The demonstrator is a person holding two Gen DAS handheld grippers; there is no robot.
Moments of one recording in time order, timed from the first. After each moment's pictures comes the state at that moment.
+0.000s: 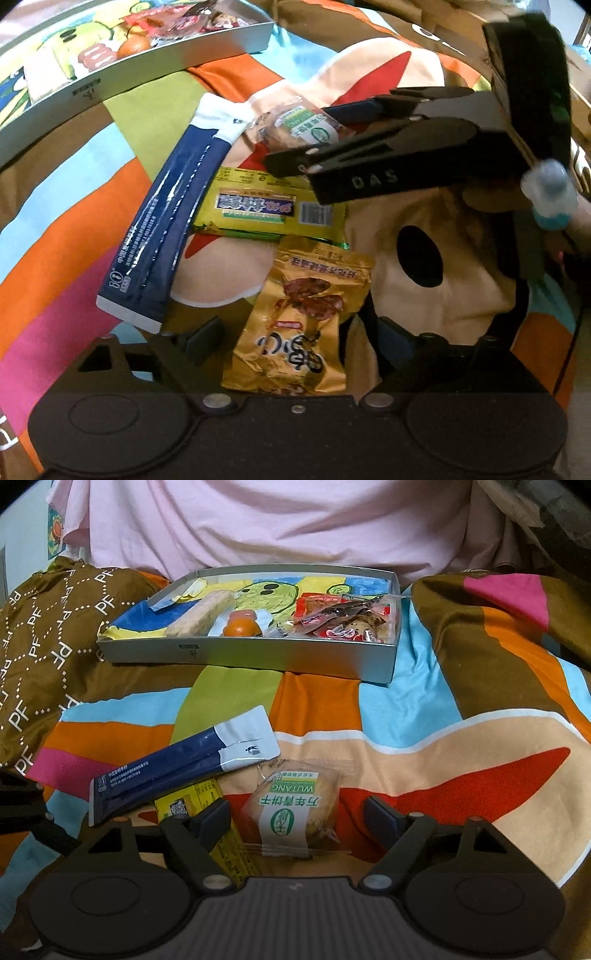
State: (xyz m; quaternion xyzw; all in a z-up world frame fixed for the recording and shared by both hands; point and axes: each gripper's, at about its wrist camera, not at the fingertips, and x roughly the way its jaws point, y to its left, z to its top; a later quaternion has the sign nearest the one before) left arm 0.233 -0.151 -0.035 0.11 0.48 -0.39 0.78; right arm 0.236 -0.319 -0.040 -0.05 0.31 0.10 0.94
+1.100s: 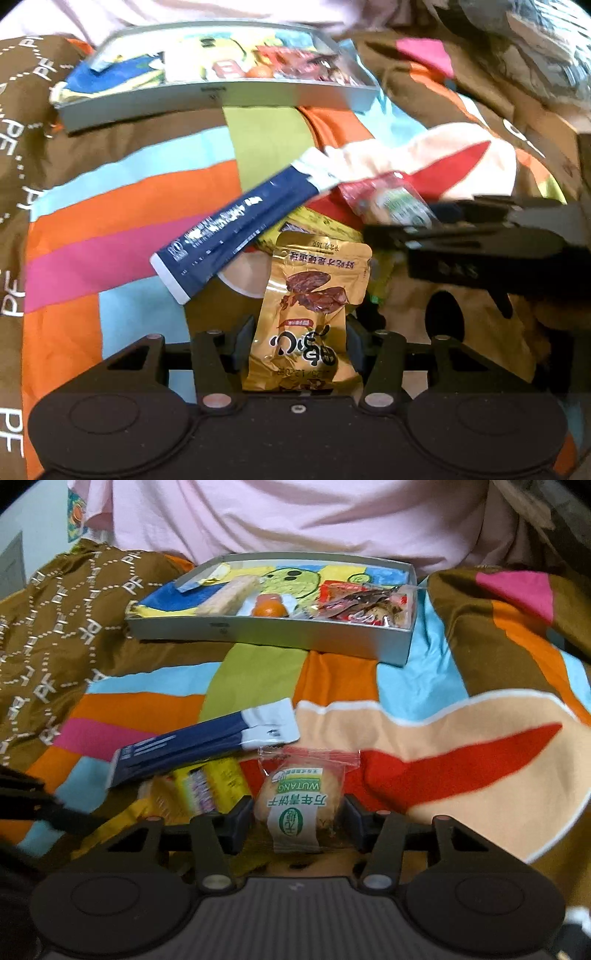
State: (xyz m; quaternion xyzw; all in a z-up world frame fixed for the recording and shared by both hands) left arm 0.188 -0.140 -0.028 -0.02 0.42 -0.21 0.88; right arm 0.203 -0.317 -0.034 -0.05 0.33 0.13 0.93
